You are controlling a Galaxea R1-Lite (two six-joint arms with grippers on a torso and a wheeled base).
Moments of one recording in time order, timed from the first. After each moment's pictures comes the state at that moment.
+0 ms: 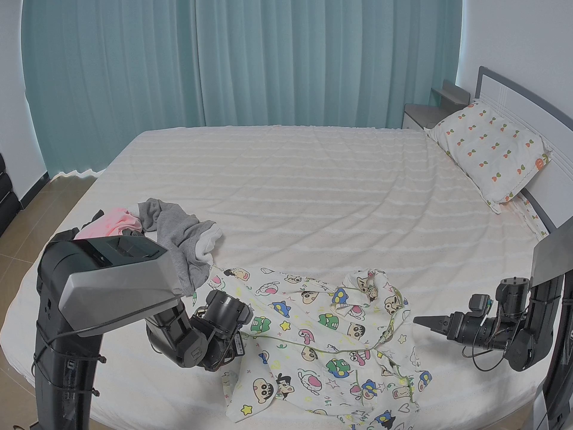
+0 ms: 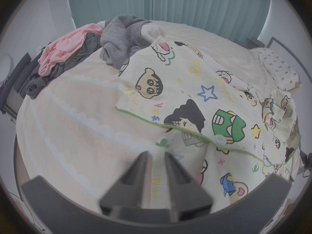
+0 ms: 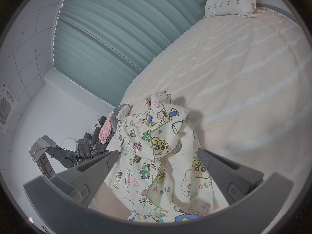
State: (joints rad) left arm -0.52 2.40 -0.86 -0.46 0.35 -0.67; right arm 0.01 2.28 -0.14 -1.55 0.62 0.50
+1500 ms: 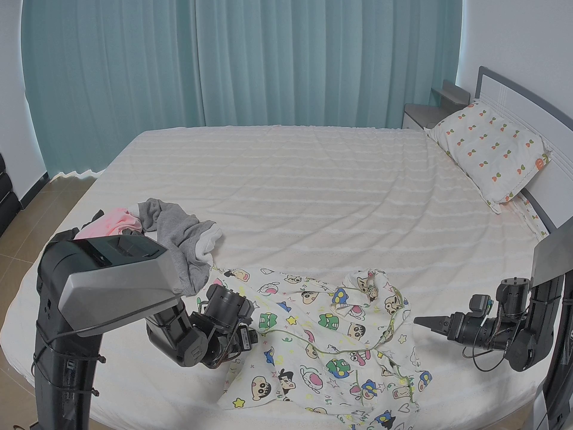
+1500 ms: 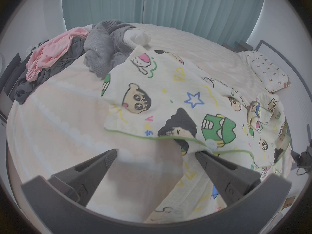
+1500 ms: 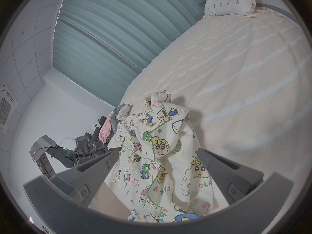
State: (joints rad) left arm -0.52 2.38 -0.83 -0.55 0.28 -0.63; right arm 0.01 2.28 -0.14 -1.55 0.62 0.50
